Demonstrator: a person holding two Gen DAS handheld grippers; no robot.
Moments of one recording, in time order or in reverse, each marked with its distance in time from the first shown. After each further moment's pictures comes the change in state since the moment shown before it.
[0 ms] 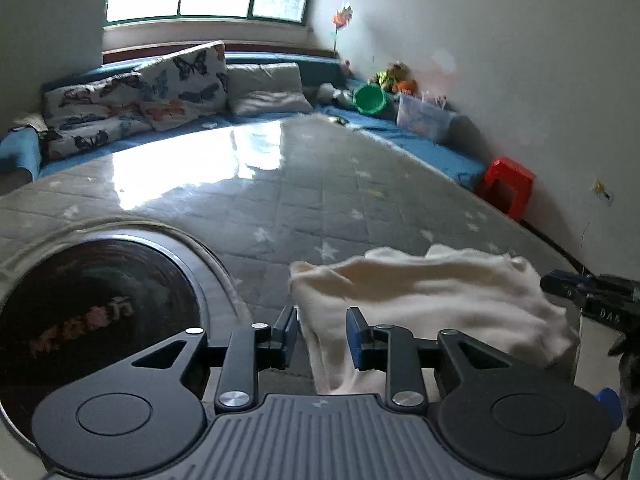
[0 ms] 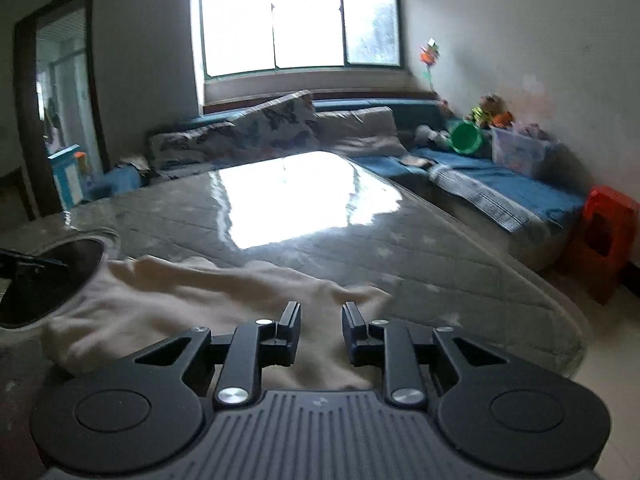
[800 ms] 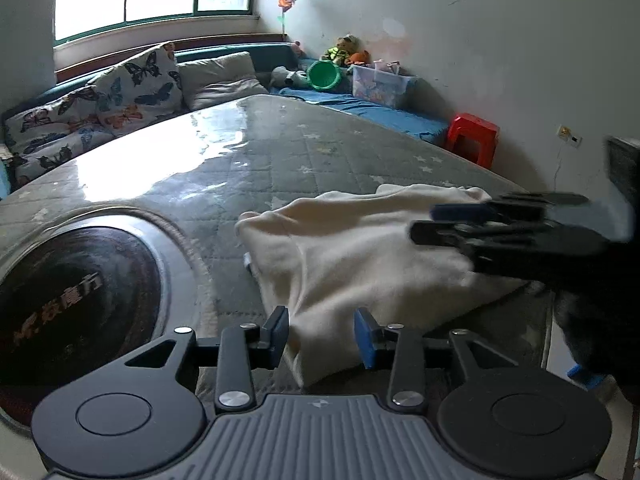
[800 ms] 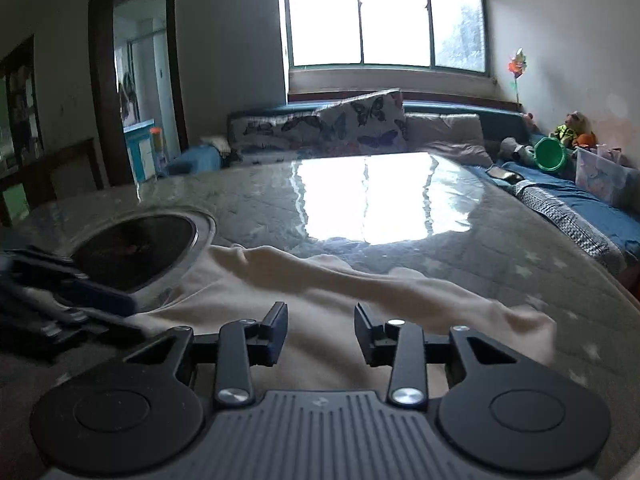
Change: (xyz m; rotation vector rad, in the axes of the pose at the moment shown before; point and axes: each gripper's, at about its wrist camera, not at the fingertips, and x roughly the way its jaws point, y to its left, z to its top) left arm -0.011 -0.029 -0.041 0.147 0.071 -0.045; right arm 0.044 0.075 0.005 -0.122 0.053 0.190
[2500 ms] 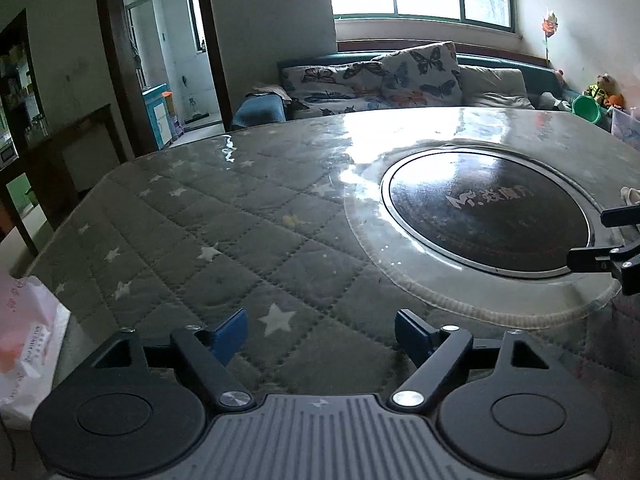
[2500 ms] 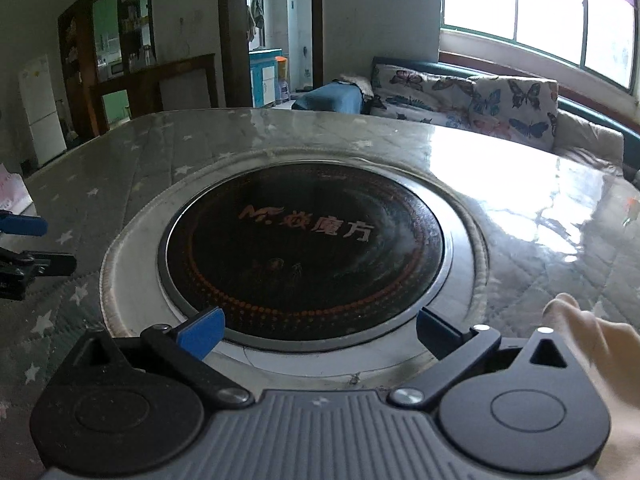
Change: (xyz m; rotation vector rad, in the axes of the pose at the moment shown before) left arm -0.135 0.169 -0.136 -0.348 -0.023 0.705; right arm 0.100 0.192 0.021 -0.258 0.143 0.303
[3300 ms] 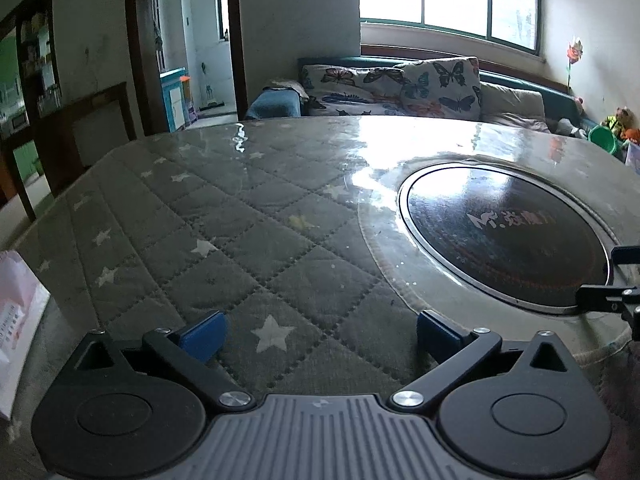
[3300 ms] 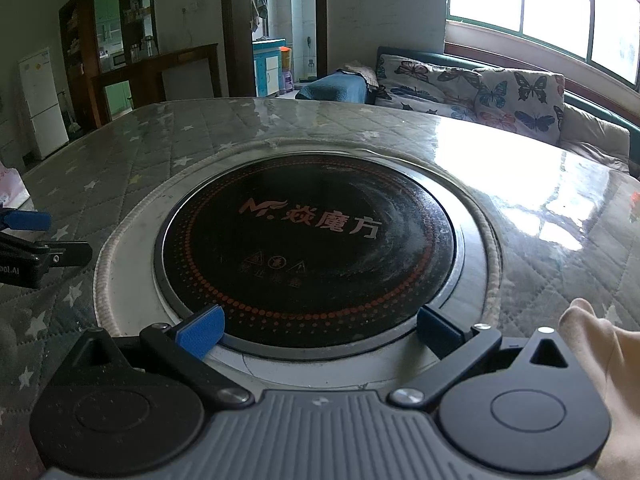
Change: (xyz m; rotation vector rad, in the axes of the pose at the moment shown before) left arm 0.020 0.012 0.004 -0.122 -0.001 -0.009; right arm 0.008 -0.002 0.002 -0.015 0.031 0.005
